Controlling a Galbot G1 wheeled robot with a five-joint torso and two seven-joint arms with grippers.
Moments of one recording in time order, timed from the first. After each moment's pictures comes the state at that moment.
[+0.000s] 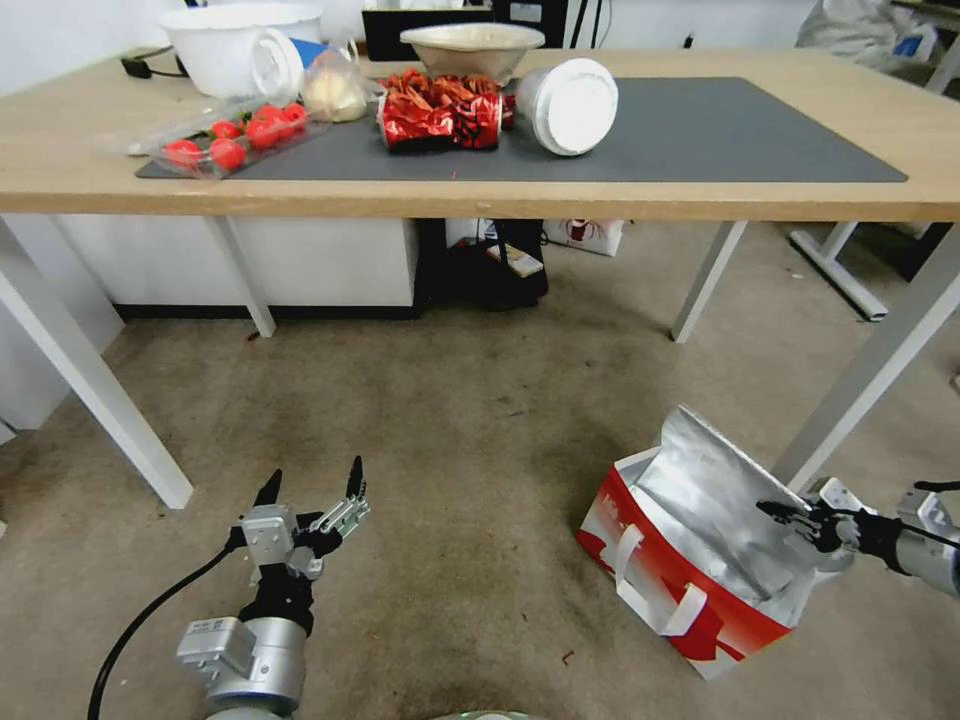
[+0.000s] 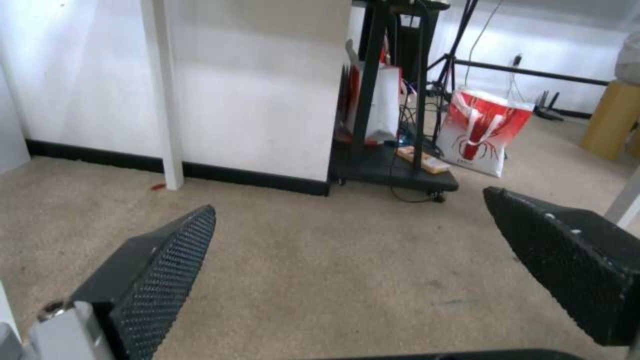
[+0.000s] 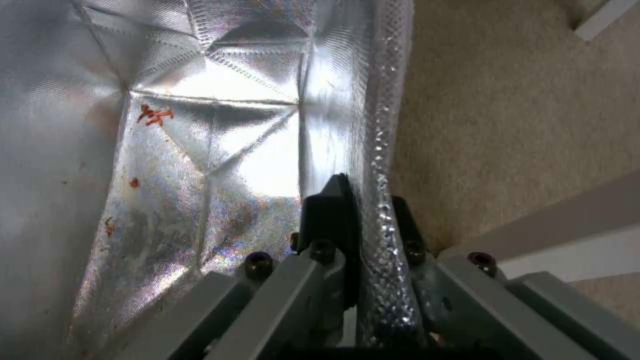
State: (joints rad) left arm 1.86 -1.40 -0.45 -2.32 -0.28 -0.03 -0.20; right arm -1.42 0.66 0.71 1.44 0.30 -0.13 -0.75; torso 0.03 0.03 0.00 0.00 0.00
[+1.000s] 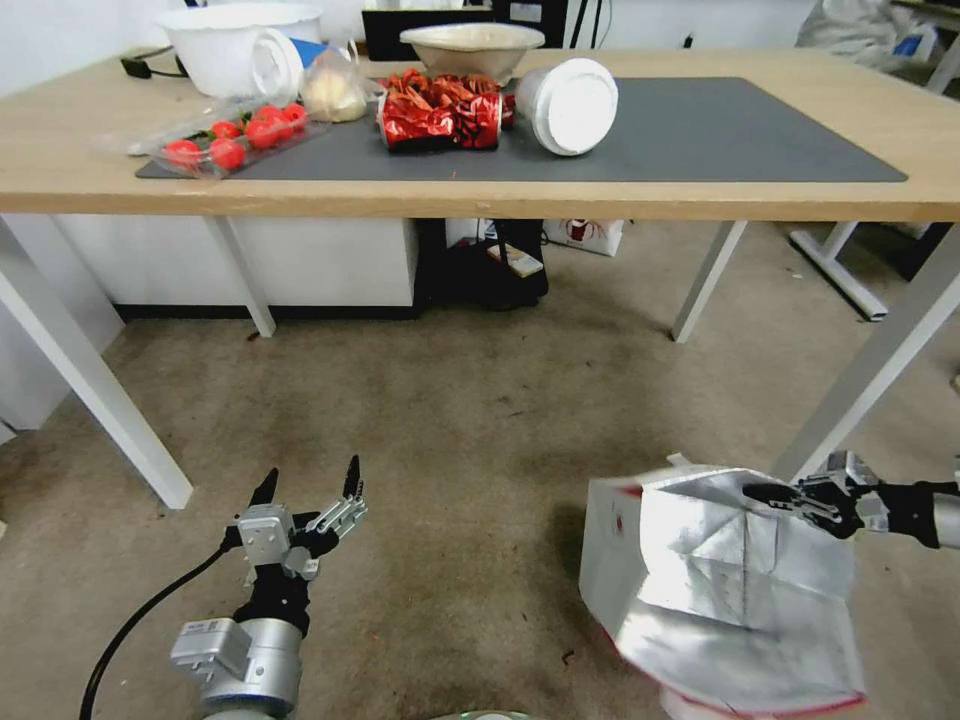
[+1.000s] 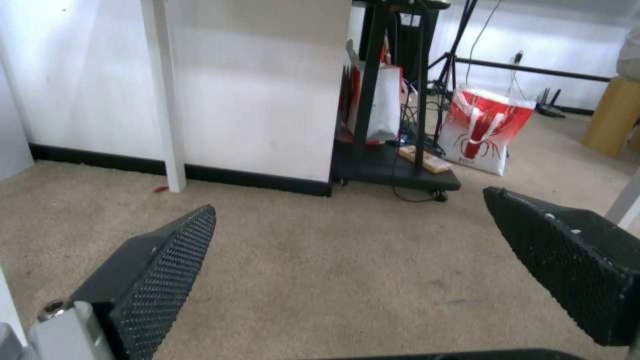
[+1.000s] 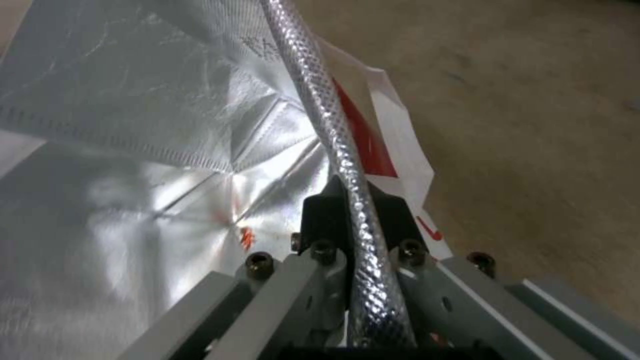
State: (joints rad) left arm 1.86 -1.40 -0.46 -2.33 -0.28 -0.02 -0.20; right arm -1.36 0.50 0.75 1.48 0.55 -0.14 -1.31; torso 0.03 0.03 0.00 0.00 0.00
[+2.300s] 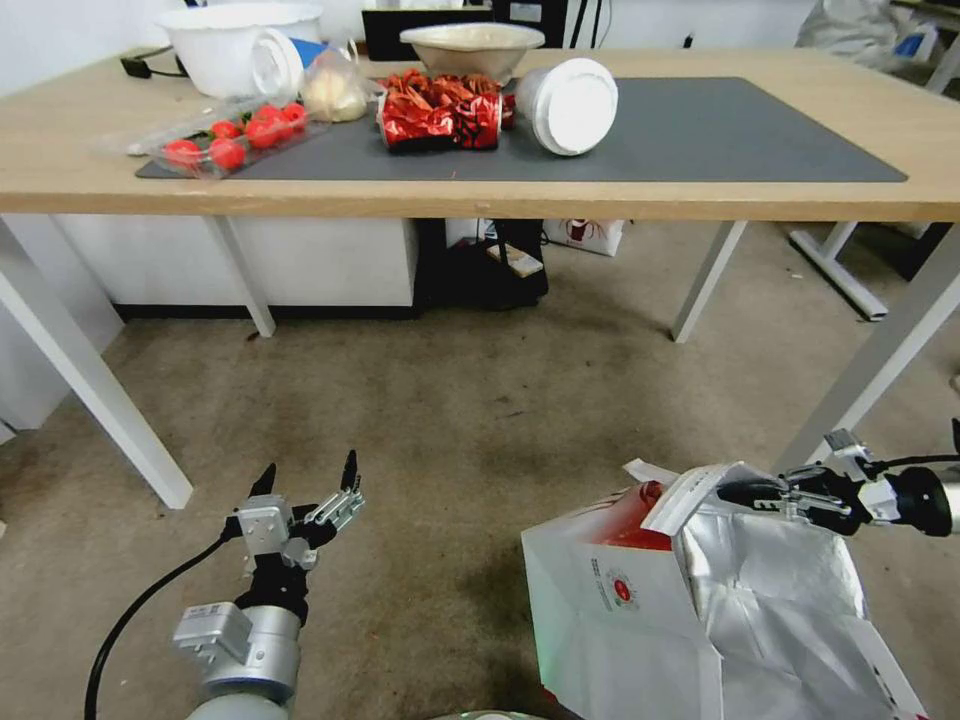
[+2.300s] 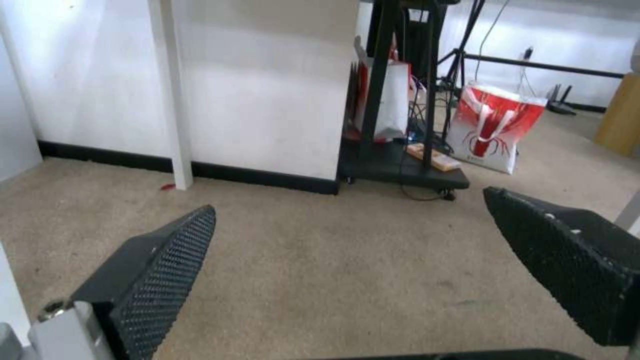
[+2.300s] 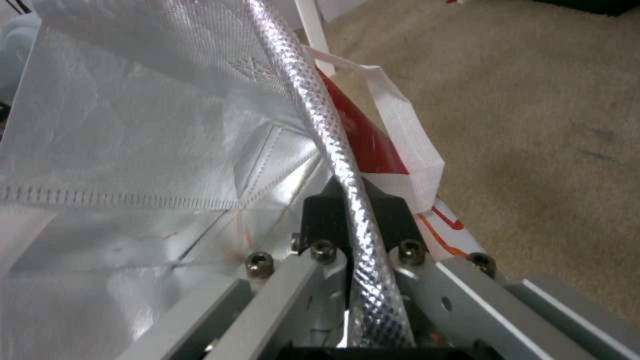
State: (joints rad) left arm 1.83 -1.40 -0.47 -2.32 -0.29 0.02 -0.21; right arm -1.41 0.47 0.76 1.61 0.84 -0.32 -1.37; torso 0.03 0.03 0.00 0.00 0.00
